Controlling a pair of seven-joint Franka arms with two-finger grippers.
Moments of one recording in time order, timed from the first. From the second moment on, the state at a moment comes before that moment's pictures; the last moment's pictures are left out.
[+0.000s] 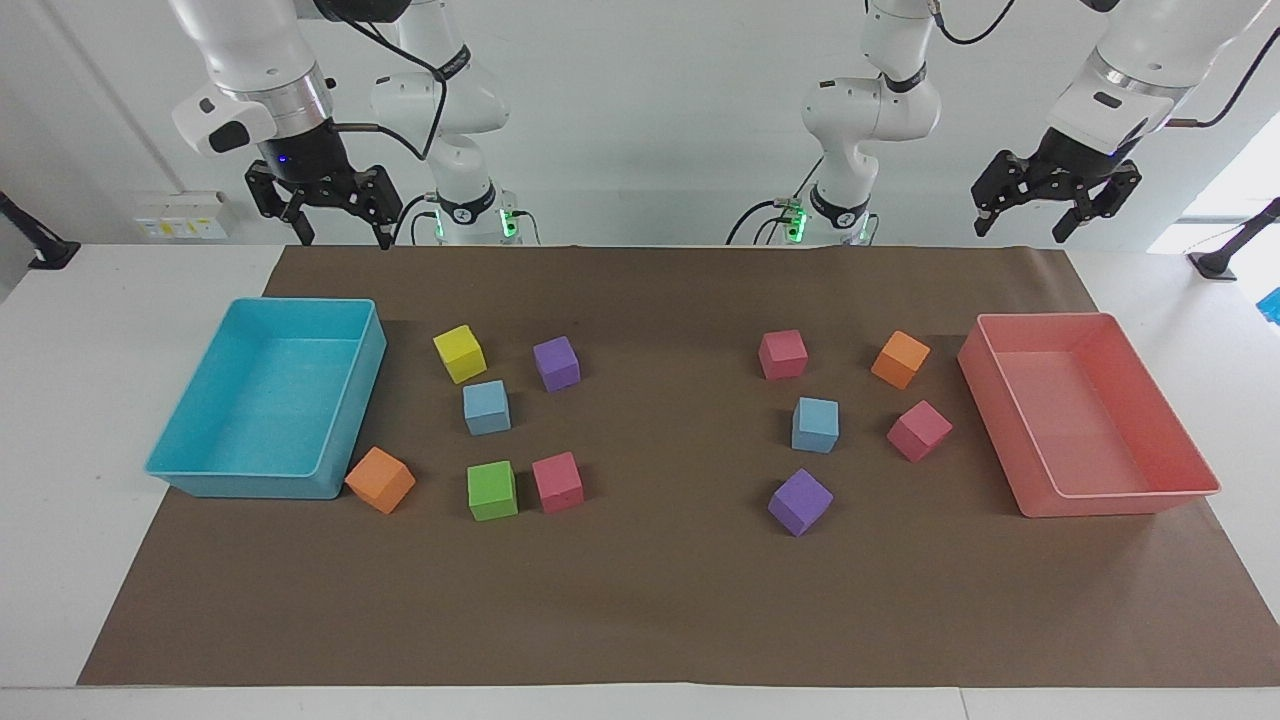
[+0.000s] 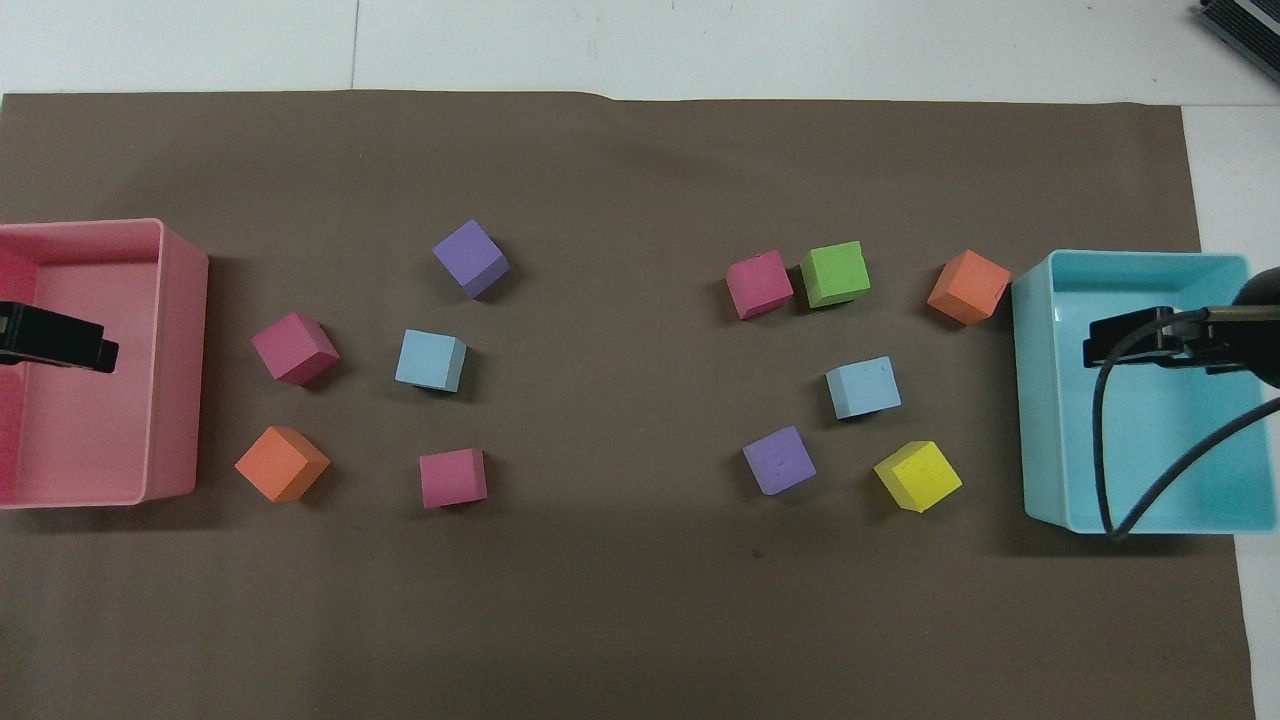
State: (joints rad) left arm -0.12 -0.03 0.06 -1.46 -0.02 1.41 0.08; right arm 0.03 -0.09 0.00 -1.62 -0.01 1.55 0.11
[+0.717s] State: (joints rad) left arm -0.12 -0.03 0.06 -1.46 -0.02 1.41 0.08; right arm 0.03 -0.09 0.00 -1.62 -0.01 1.55 0.11
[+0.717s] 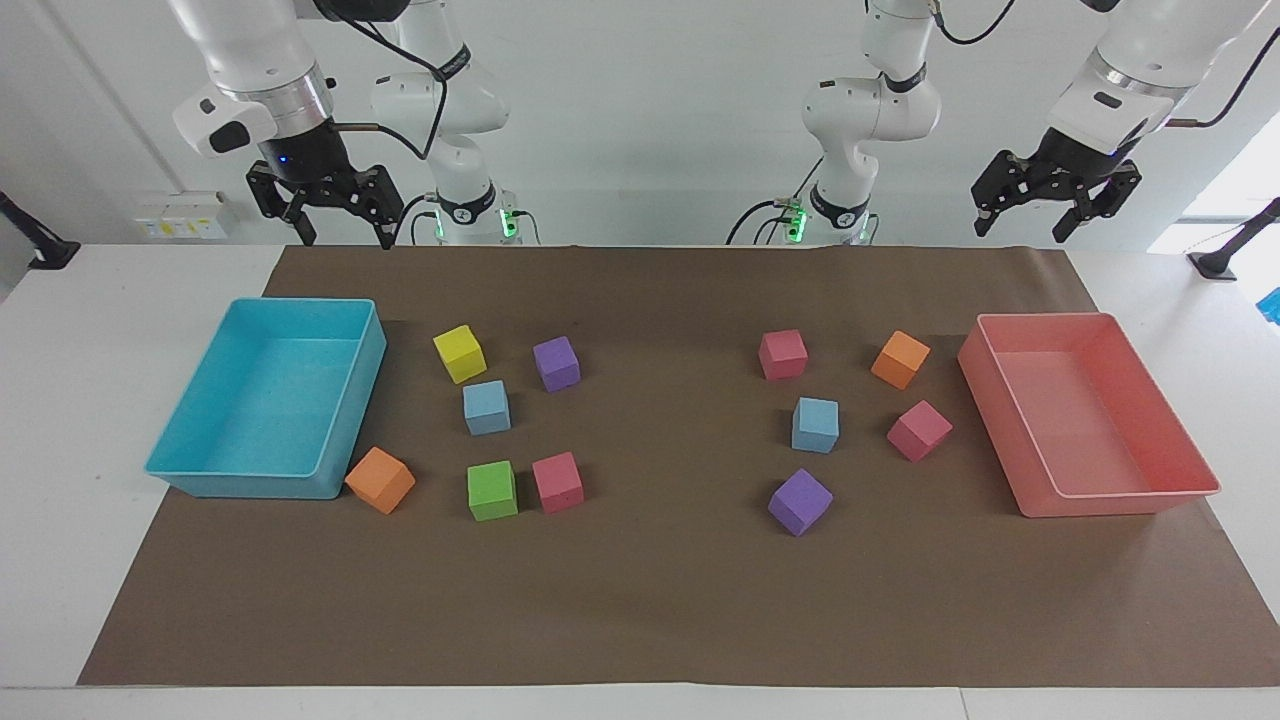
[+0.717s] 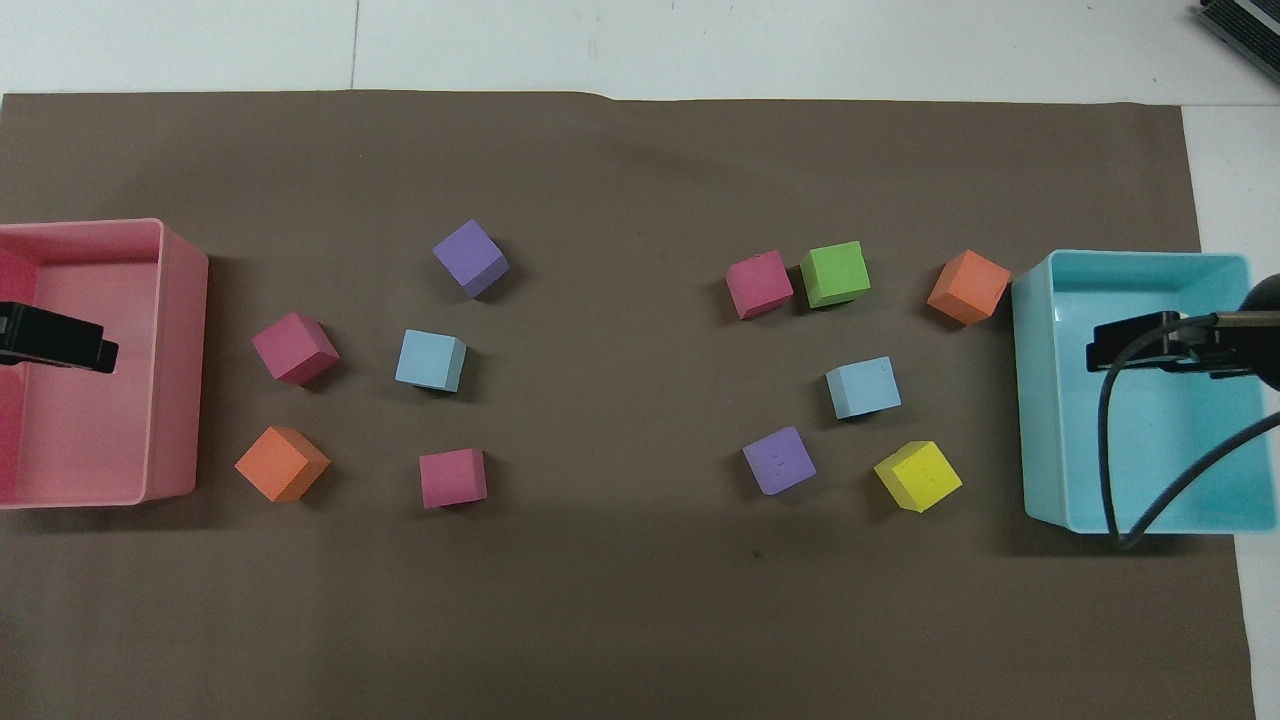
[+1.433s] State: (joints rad) left arm -0.12 -0.03 0.06 -1.46 -0.02 1.41 0.08; right arm 0.09 -0.05 0.01 -1.72 0.04 1.76 0.06
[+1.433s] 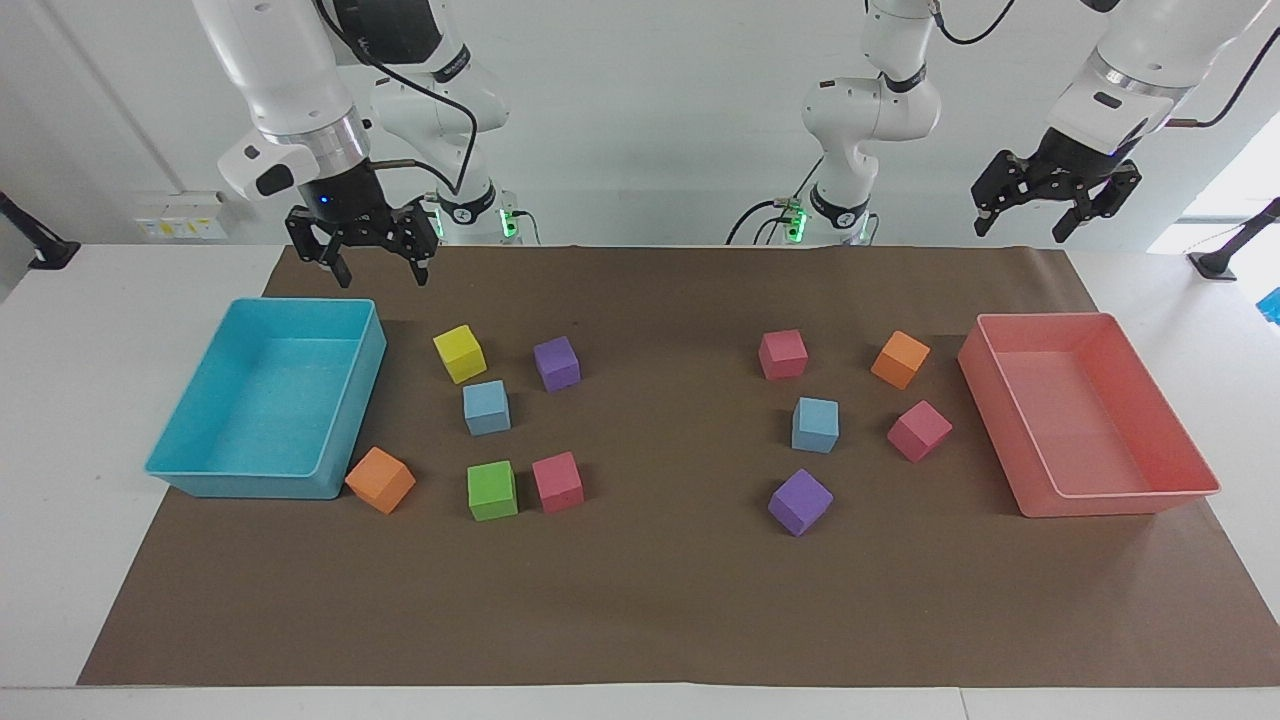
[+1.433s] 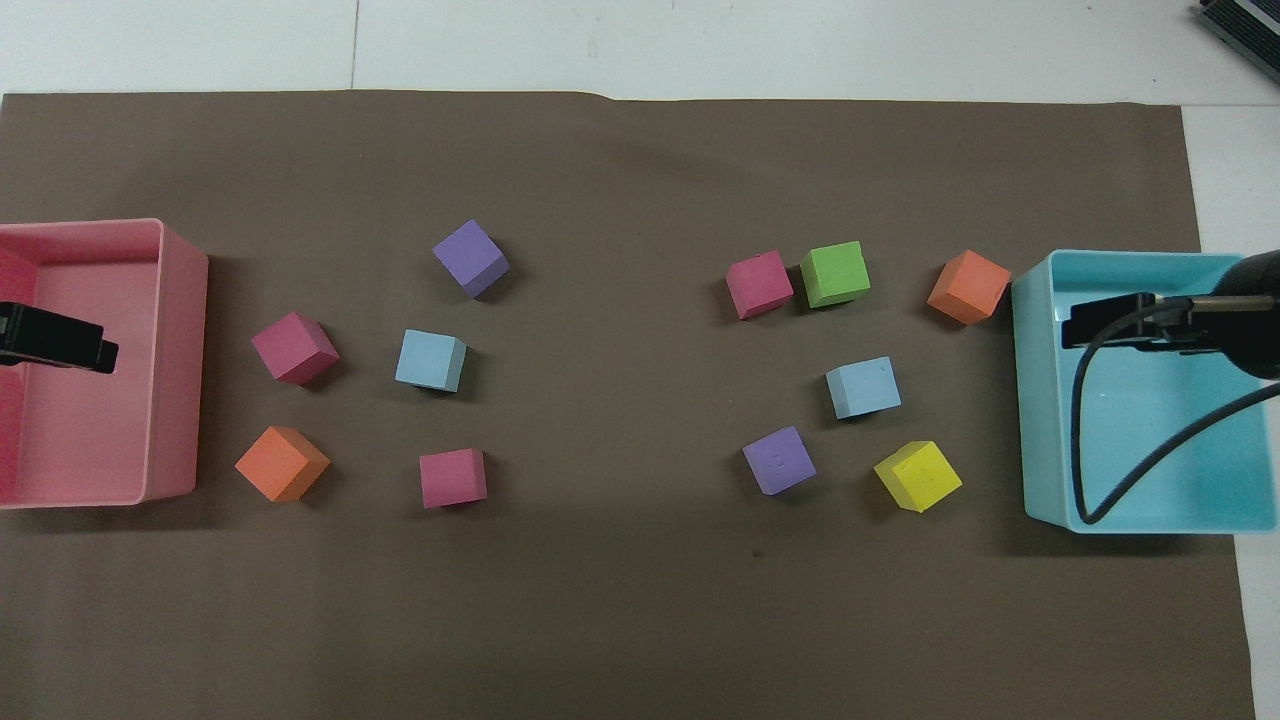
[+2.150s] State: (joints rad) left arm -0.12 -0.03 0.06 -1.46 -0.02 1.41 0.08; right arm 0.16 0.10 0.01 -1.85 0.04 1.98 -0.32
